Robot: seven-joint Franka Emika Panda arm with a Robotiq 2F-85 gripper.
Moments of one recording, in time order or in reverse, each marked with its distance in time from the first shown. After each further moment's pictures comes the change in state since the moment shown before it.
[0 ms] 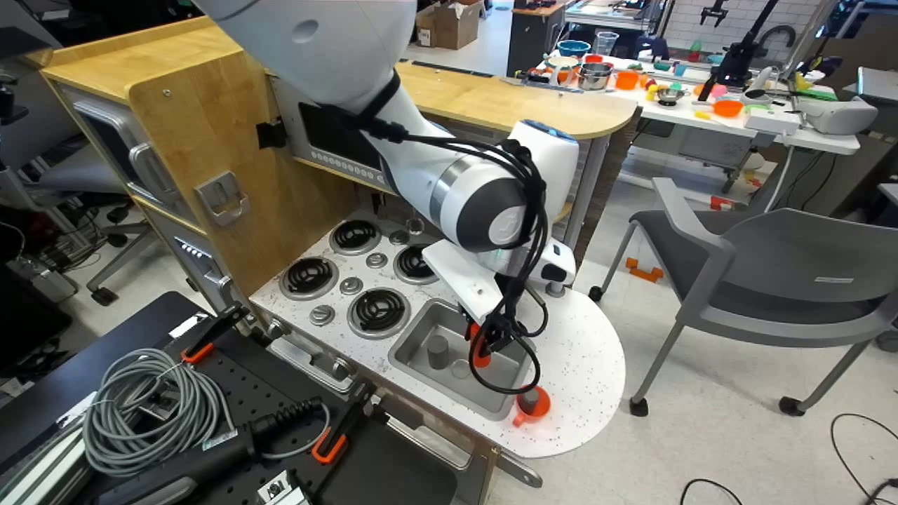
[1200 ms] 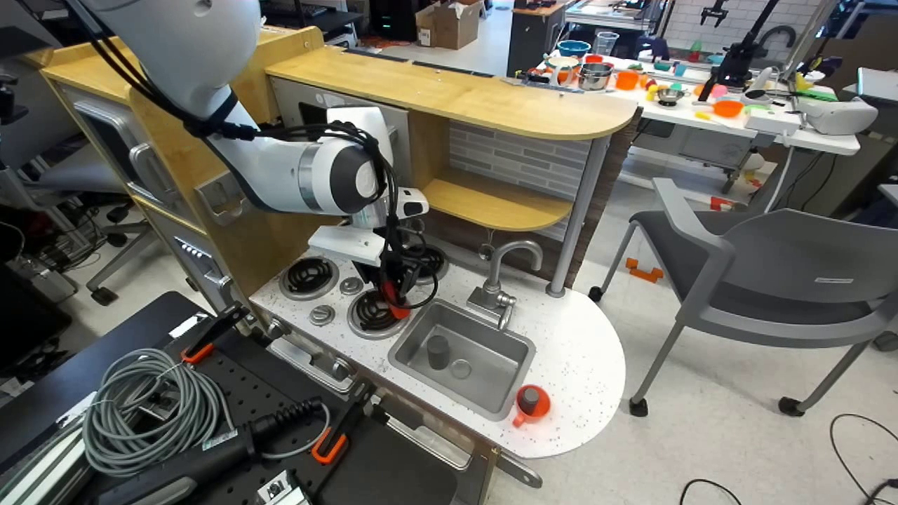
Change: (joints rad) arm 0.382 -0.022 0.014 -0.172 -0.305 0.243 0.115
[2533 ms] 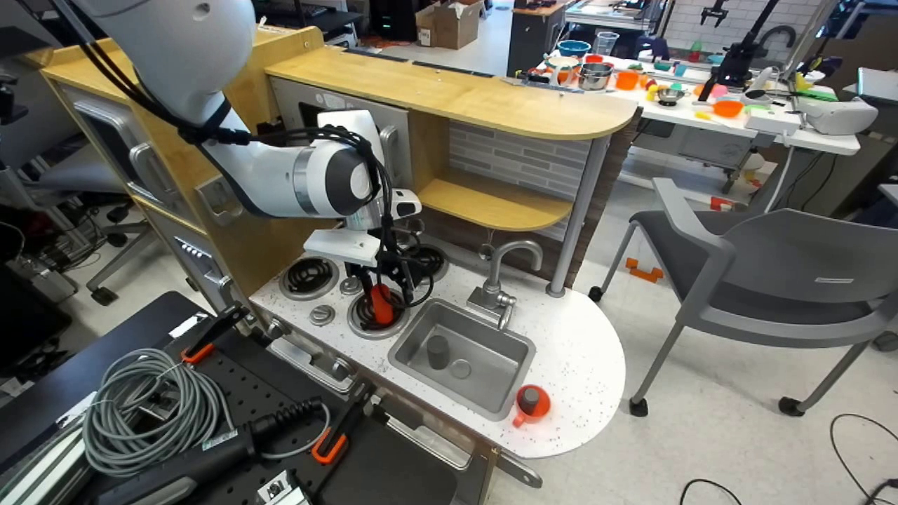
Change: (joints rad) arm 0.032 0.019 -0.009 0.002 -0.035 0.019 0.016
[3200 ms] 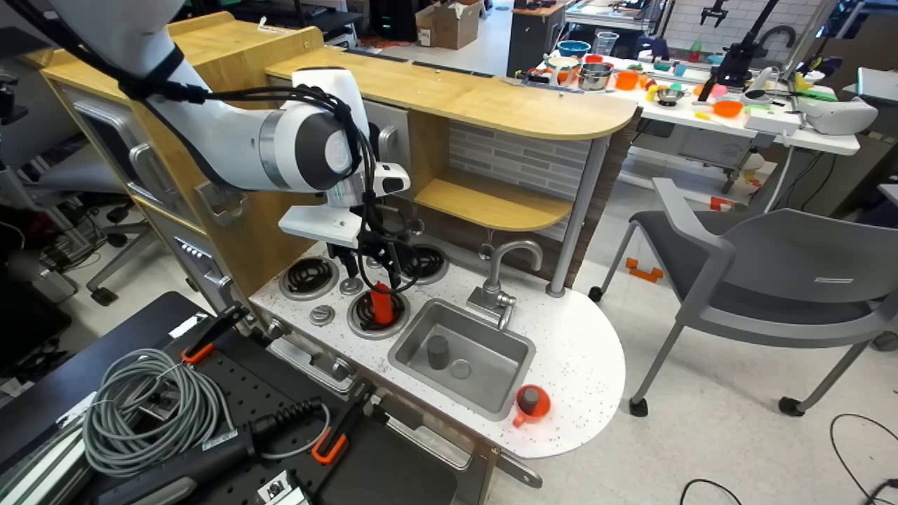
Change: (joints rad) arm -0.042 -0.196 0.045 -0.157 0.003 0.002 -0.019
